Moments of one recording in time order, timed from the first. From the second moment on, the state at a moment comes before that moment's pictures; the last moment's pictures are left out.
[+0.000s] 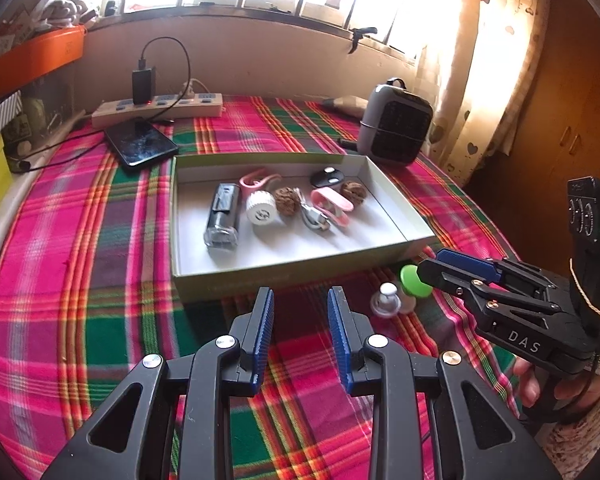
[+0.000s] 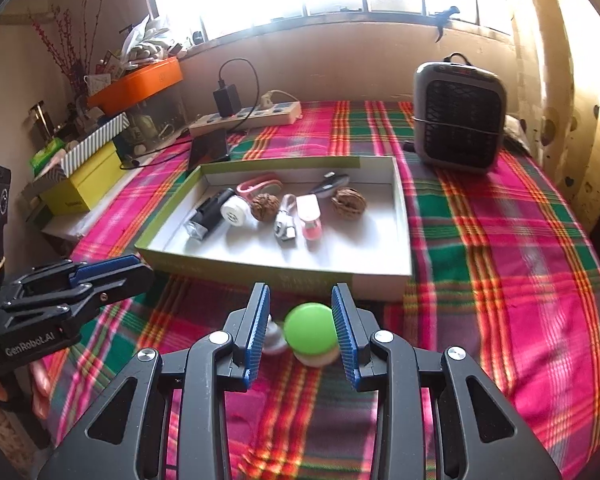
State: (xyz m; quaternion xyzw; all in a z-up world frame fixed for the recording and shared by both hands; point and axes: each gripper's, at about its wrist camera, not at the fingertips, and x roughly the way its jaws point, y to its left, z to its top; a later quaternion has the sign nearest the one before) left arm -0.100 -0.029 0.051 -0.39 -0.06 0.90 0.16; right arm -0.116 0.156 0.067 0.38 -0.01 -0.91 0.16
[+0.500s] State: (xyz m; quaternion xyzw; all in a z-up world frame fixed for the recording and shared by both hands) left arm -0.095 -0.022 0.036 -0.41 -0.07 0.89 0.17; right arm -0.122 0.157 0.042 0.41 -0.01 -0.90 0.14
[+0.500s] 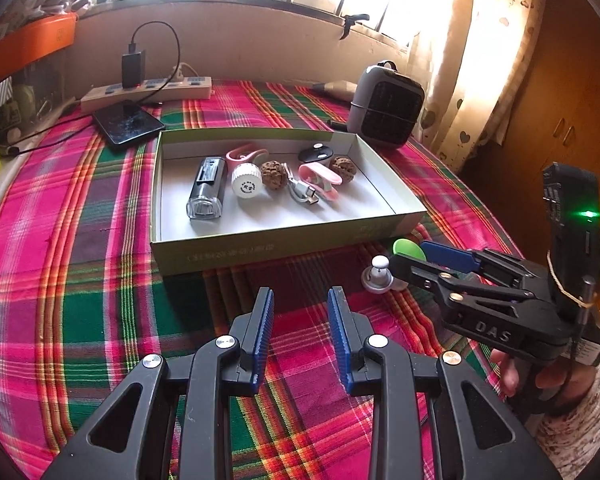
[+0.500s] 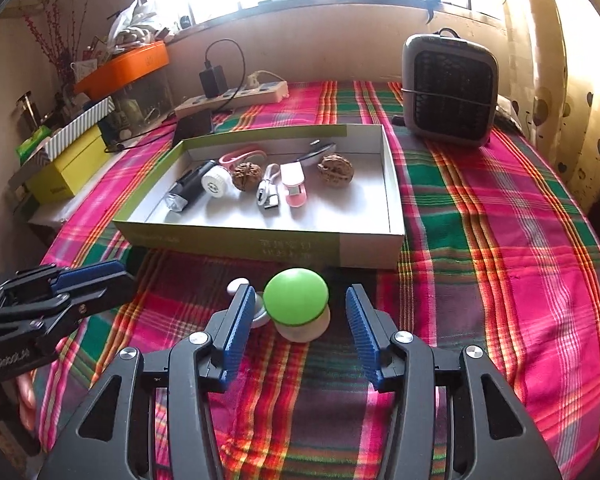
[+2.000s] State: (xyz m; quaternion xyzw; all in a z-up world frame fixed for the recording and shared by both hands) left arm -0.133 0.049 0.012 -0.44 -0.04 0.87 0.23; right arm -0.112 0.197 0.042 0.40 -0.04 -0.91 0.13
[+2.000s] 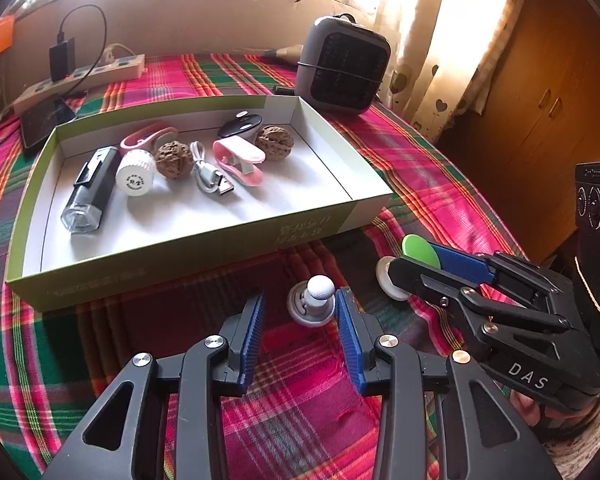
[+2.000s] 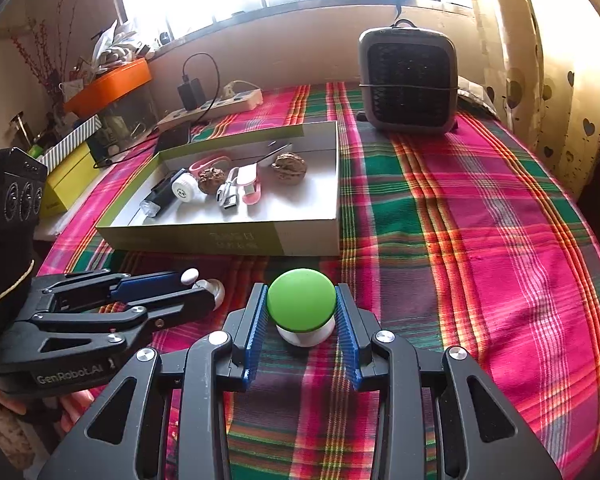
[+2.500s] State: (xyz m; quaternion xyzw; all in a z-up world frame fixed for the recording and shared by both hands) left arm -0.136 0.055 0.011 -0.44 -0.03 0.87 0.21; right arm -0.114 0.200 0.040 0.40 -0.04 -0.91 0.13
